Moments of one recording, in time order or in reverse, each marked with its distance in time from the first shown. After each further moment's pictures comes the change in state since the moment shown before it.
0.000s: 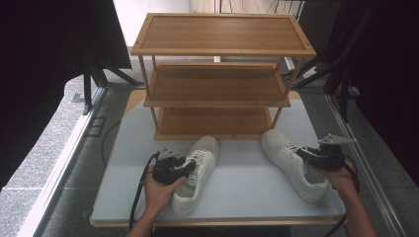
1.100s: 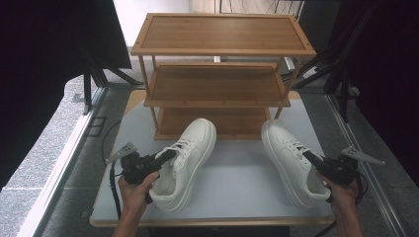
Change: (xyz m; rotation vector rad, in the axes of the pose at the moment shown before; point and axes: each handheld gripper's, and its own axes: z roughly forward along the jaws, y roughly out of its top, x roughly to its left) left arm 0.026 0.009 -0.087 -0.381 -0.288 -0.196; right arm 0.032 -0.017 -0.048 -0.357 0.172 0.292
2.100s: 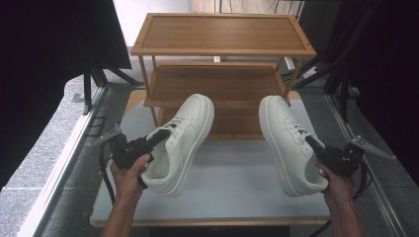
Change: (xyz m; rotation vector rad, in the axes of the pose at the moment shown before) left arm -0.015 0.053 -0.005 -0.122 -0.060 -0.022; right arm 0.044 0.045 -0.004 -0.195 0.082 0.059
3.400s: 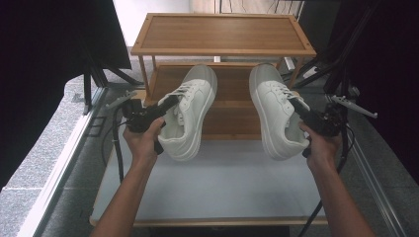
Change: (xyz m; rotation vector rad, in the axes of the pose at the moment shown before) left arm 0.001 0.056 0.063 -0.030 0.136 0.007; right arm 0.031 0.067 0.076 0.014 -0.175 0.012
